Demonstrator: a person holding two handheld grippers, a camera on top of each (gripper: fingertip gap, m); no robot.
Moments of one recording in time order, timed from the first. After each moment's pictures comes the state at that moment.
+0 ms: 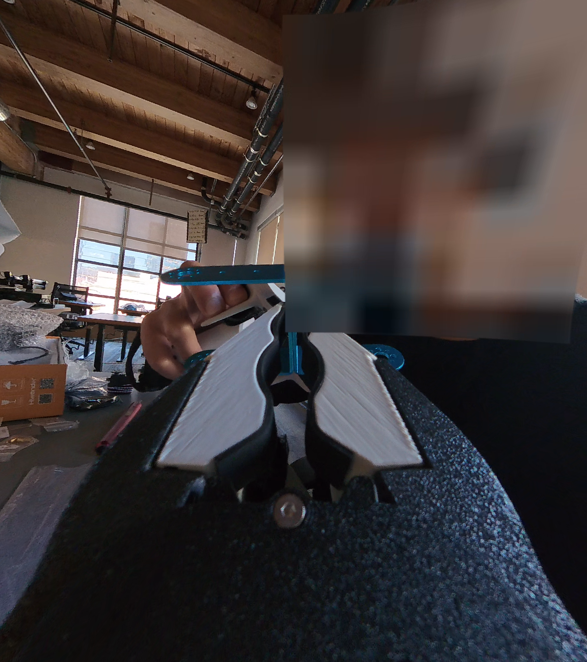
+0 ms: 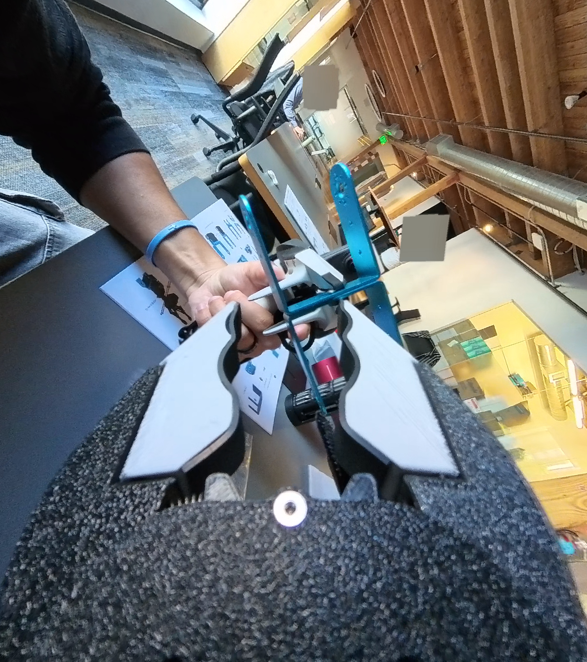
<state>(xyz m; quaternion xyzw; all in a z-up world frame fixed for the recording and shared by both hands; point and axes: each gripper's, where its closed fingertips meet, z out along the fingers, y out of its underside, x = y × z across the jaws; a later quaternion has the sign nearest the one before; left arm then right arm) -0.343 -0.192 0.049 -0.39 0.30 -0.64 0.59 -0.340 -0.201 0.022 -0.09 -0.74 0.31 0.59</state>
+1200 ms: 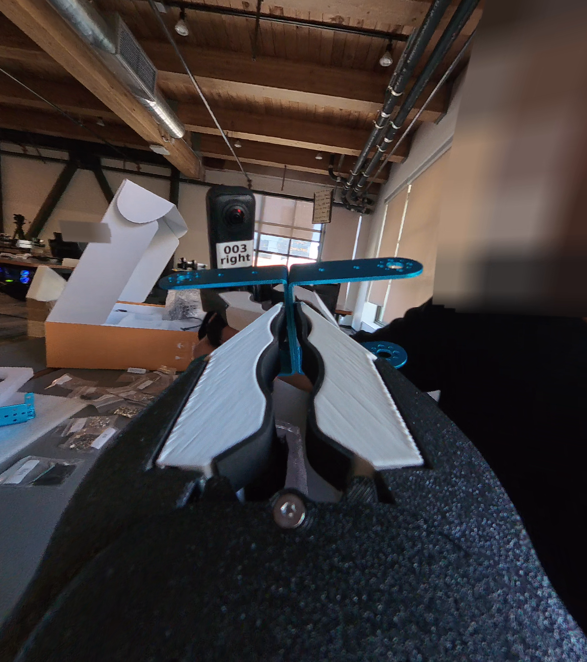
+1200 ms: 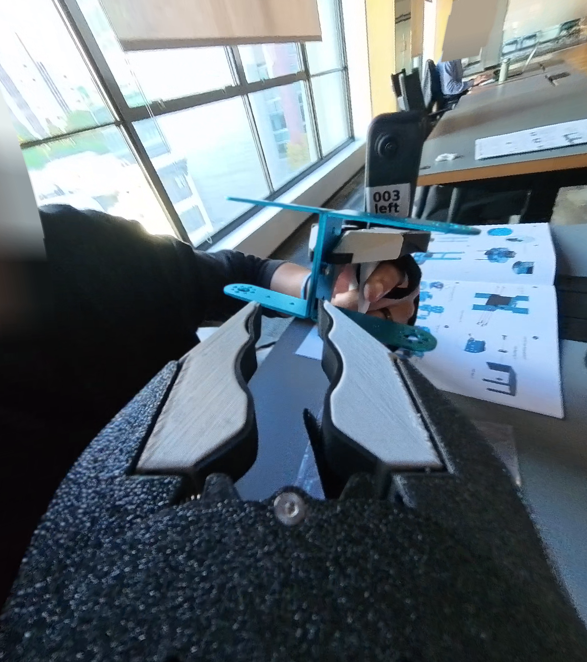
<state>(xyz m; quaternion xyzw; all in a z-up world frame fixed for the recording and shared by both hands) -0.357 -0.140 0.034 -0.50 0.24 -0.48 0.68 -0.345 -0.151 0.013 -0.32 -0.67 0.66 0.13</state>
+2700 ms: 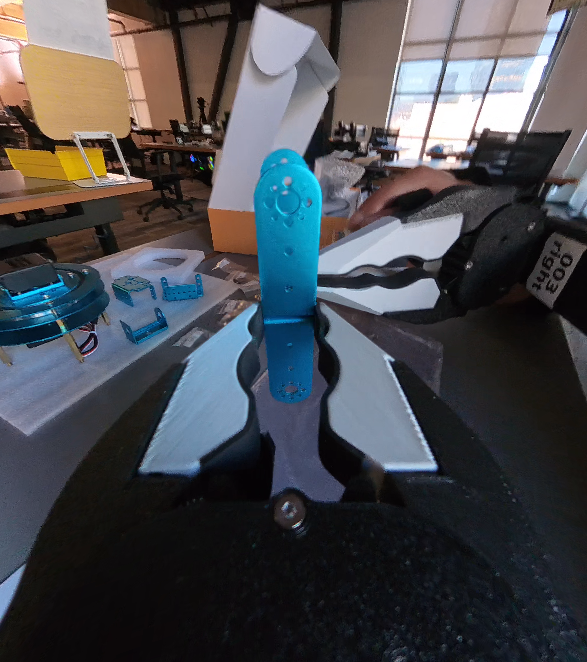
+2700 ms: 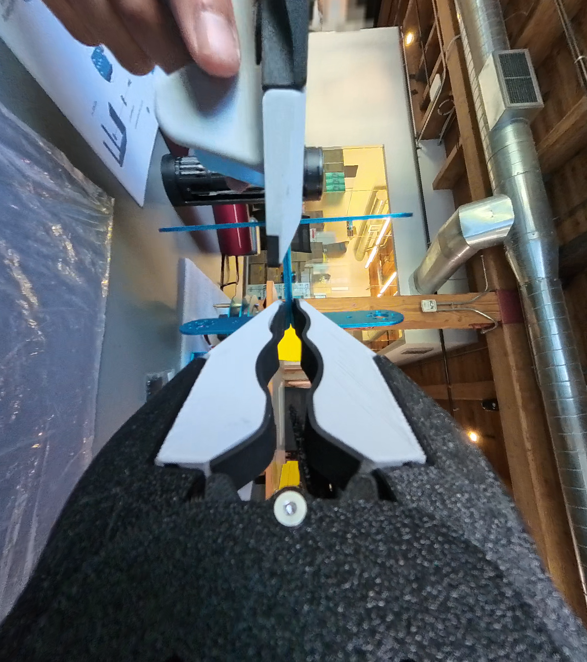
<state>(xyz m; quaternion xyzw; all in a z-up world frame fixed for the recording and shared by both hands) -0.363 -0.073 -0.037 -0.69 0.21 -0.22 0.65 -0.360 -0.063 -0.027 -0.14 -0.70 -0.11 0.69</state>
